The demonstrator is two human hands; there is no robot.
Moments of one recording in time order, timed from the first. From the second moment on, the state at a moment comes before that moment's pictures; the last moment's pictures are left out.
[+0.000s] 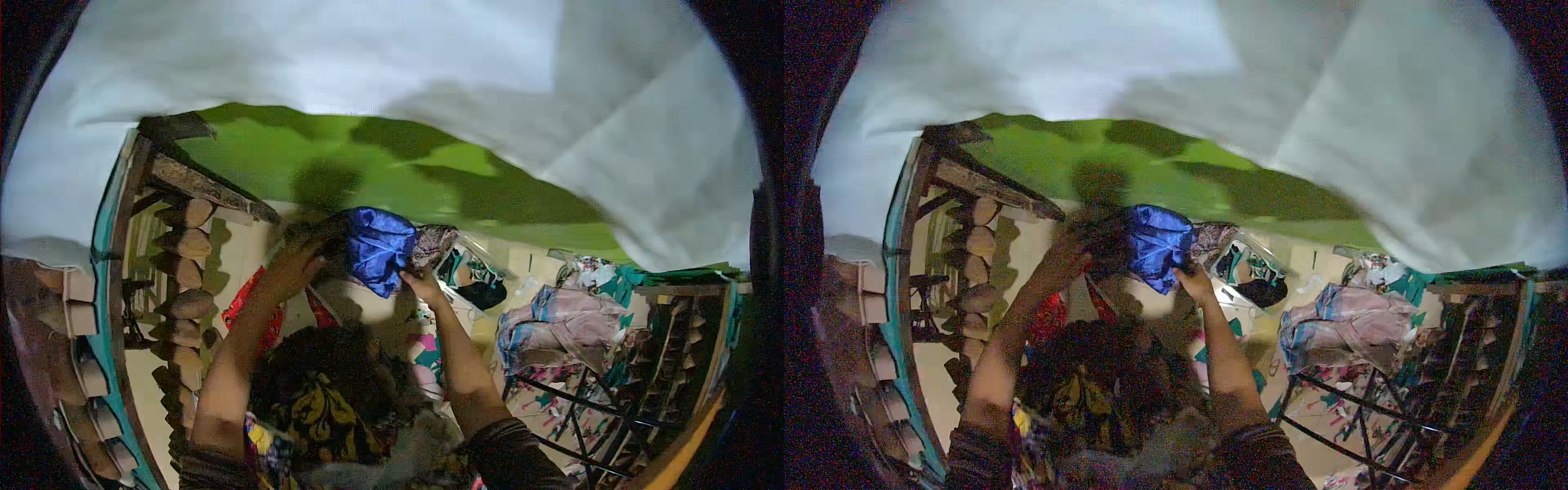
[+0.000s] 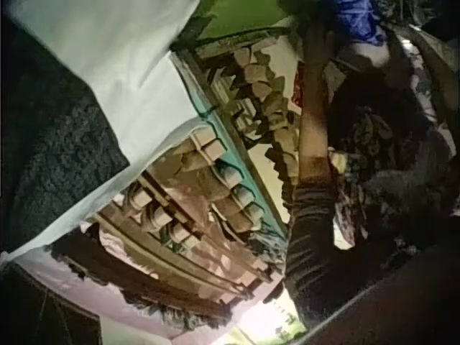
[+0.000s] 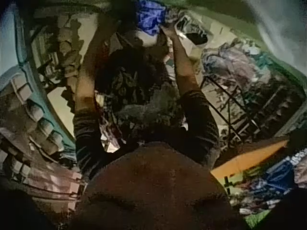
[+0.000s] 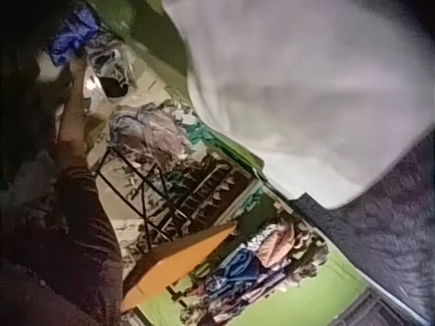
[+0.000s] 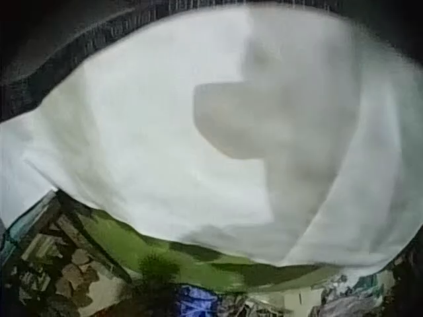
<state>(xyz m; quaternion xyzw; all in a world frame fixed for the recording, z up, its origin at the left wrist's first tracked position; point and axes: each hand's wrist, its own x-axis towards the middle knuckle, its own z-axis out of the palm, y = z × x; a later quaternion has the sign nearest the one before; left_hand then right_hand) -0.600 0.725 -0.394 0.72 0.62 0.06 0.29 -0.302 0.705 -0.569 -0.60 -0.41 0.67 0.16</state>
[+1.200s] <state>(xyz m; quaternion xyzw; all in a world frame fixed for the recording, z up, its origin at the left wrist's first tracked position) -0.611 0.695 -0.428 0.72 0.61 0.02 0.32 -0.361 0.651 -0.426 -0.48 -0.37 0.71 0.36</state>
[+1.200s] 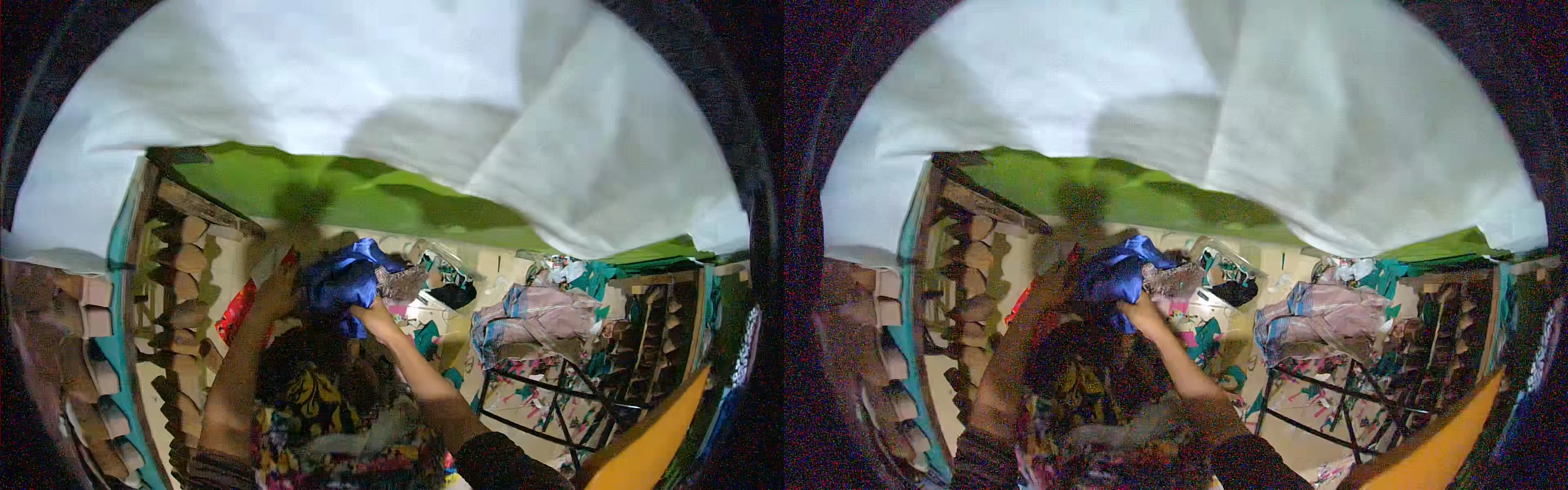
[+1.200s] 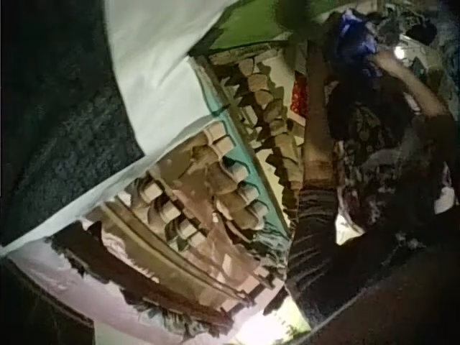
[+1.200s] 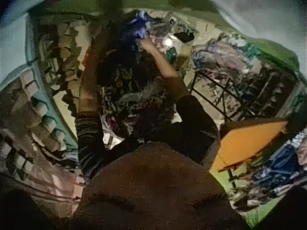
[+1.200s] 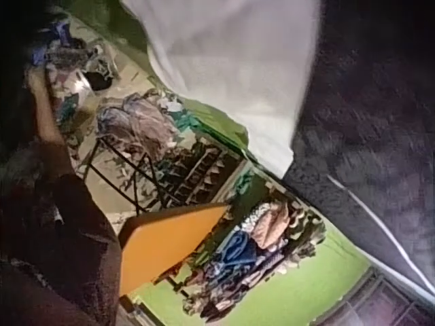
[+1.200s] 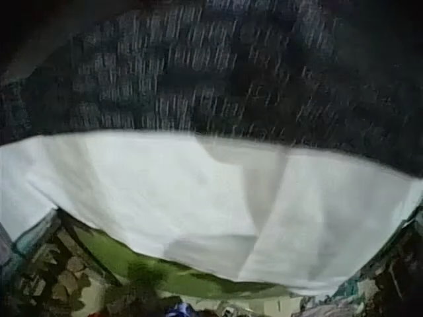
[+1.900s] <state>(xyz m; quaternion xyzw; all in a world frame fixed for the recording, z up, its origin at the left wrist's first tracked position) -0.730 0.458 -0.196 0.27 0.49 0.51 0.65 -0.424 0.526 0.012 -0.25 -0.53 0.73 0.36</state>
